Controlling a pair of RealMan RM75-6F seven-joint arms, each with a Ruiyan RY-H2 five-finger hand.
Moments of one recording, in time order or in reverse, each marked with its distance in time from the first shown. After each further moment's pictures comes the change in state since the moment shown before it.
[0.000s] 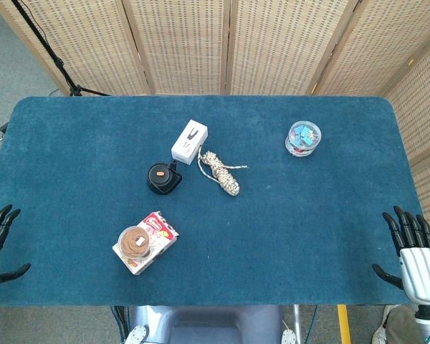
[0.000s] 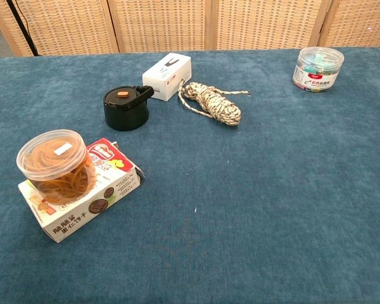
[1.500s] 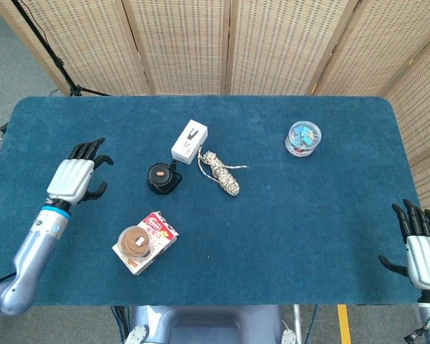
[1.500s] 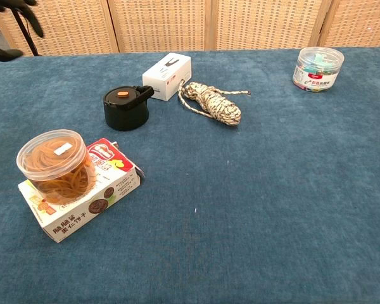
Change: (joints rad) left arm -0.622 -0.177 -0.312 -0.037 -0.676 -0.485 0.435; right arm 0.046 0.004 0.055 0.006 0.175 -0.120 0.008
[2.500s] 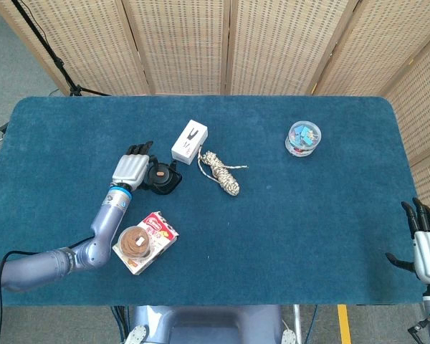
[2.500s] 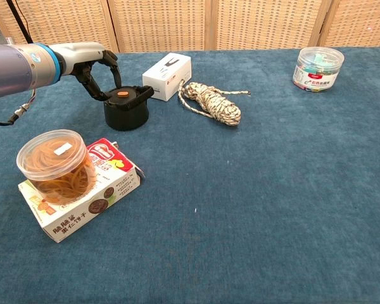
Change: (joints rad) left arm -0.311 -0.417 0.026 0.482 -0.310 -0.141 0.111; right arm 0.020 -0.001 0.019 0.031 0.092 -0.054 0.012
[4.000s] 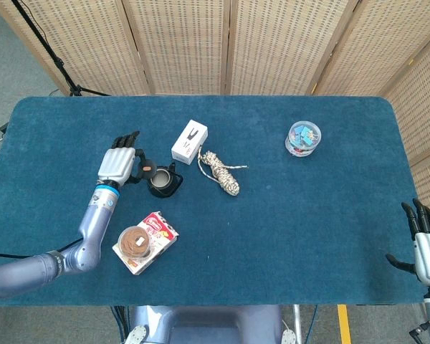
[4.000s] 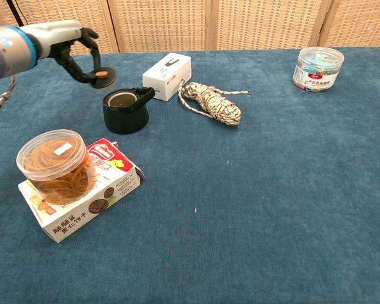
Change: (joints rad) left arm 0.074 0.065 -0.007 -0.075 0.097 0.104 -0.085; right arm -0.005 0.008 -0.013 -0.009 -0.016 0.015 0.010
